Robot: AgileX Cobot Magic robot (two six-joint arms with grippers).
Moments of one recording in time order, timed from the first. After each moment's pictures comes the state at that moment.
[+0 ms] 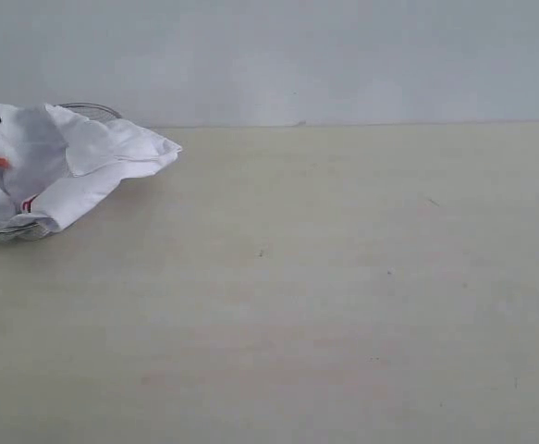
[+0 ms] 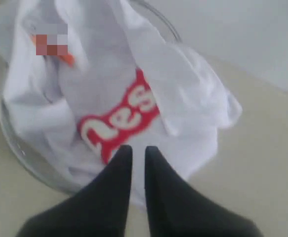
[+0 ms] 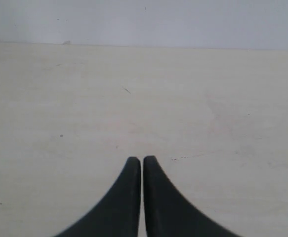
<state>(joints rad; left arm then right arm) 0.03 1.37 -0.72 -0.51 0.05 0.12 -0.08 0.03 0.00 -0.03 0.33 0.00</state>
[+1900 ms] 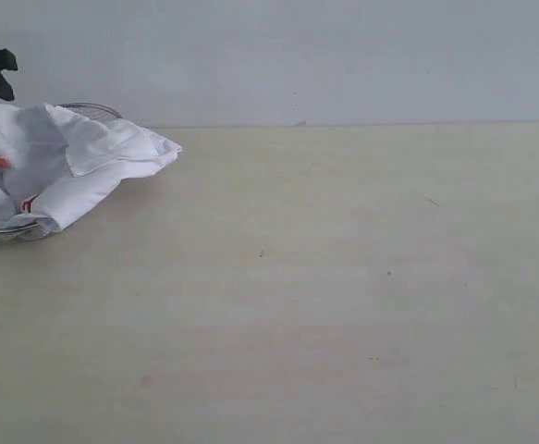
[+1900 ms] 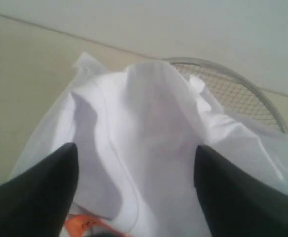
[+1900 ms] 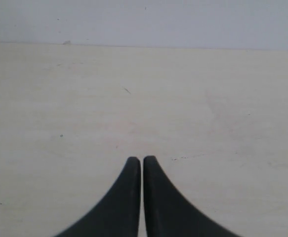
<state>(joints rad) 0.21 2.11 -1.71 -0.26 0.53 0.11 -0.08 0.03 0.00 -0.03 0.33 0.00</state>
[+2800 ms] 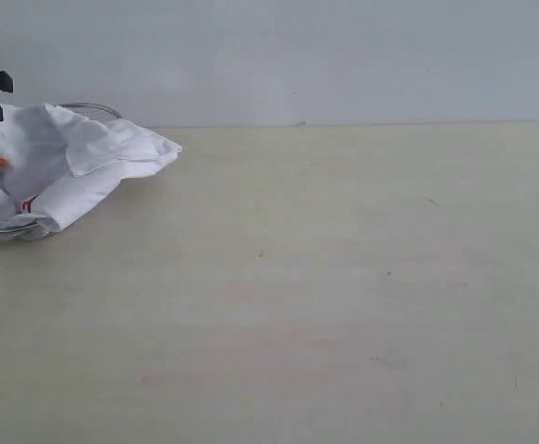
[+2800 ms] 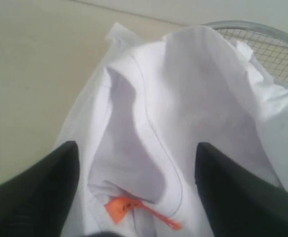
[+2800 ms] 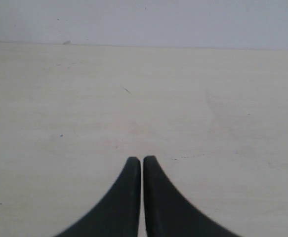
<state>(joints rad) 0.21 2.15 -1.76 -0.08 0.61 0.03 -0.08 0.03 0.00 -0.03 0.33 0.00</state>
